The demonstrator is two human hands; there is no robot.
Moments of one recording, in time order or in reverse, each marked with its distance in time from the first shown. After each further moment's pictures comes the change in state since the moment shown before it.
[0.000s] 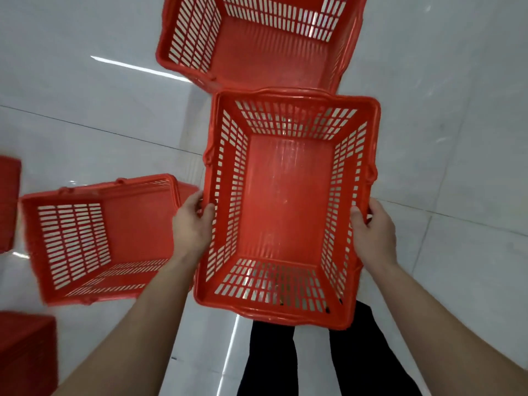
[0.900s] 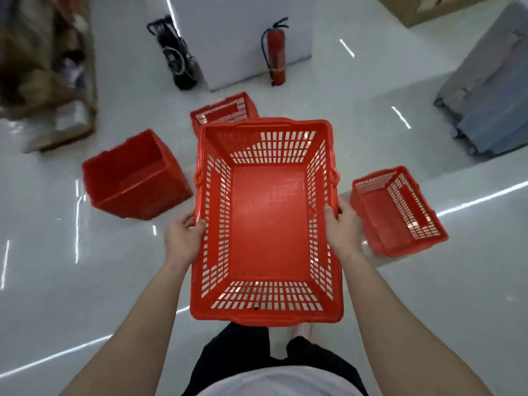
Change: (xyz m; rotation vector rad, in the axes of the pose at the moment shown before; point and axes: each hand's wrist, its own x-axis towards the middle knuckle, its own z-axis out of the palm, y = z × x) left_hand -0.529 0.039 -0.409 -0.791 0.771 -0.537; right_hand -0.405 -0.412 -0.136 -0.234 -0.621 -0.829
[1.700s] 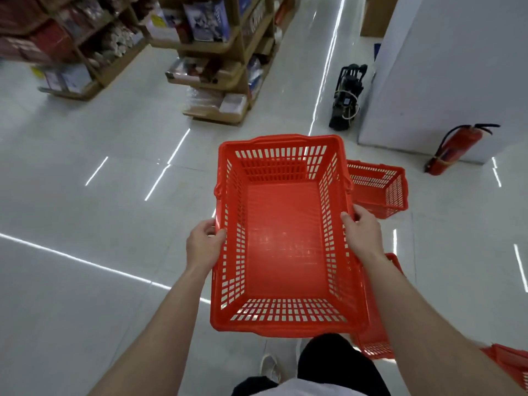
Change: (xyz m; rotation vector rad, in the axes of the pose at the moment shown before) left_hand 0.171 -0.103 -0.378 -0.161 0.492 -0.149; right_hand 0.010 -0.335 0.425 -0.117 -0.526 -0.276
